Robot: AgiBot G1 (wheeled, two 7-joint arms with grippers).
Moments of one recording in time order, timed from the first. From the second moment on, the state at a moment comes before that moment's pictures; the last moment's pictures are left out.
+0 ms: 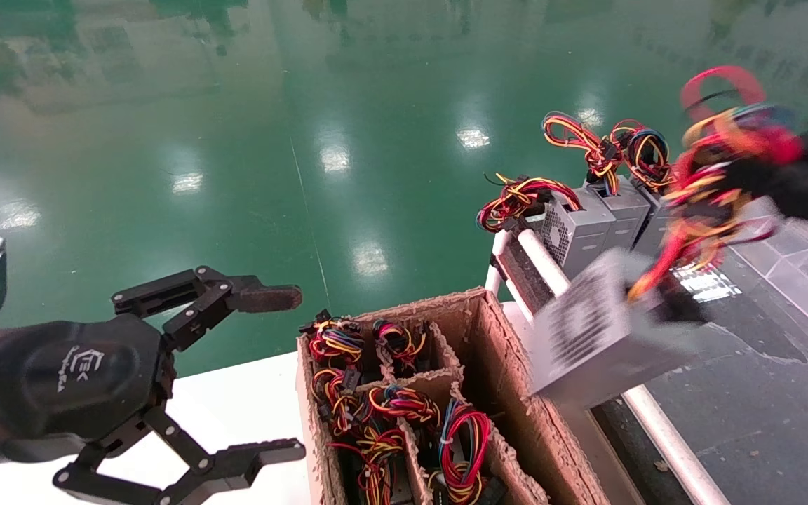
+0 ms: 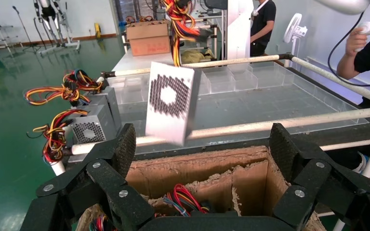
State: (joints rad) left arm -1.08 0.60 0.31 -1.28 0.71 1.48 -0.17; right arm 1.07 -0.31 -0.21 1.12 -0.53 -1.45 0.08
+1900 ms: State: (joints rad) left arm -1.08 0.60 0.31 -1.28 0.71 1.48 -0.17; right arm 1.24 -0.48 -0.35 0.77 -0.79 -1.25 0.00
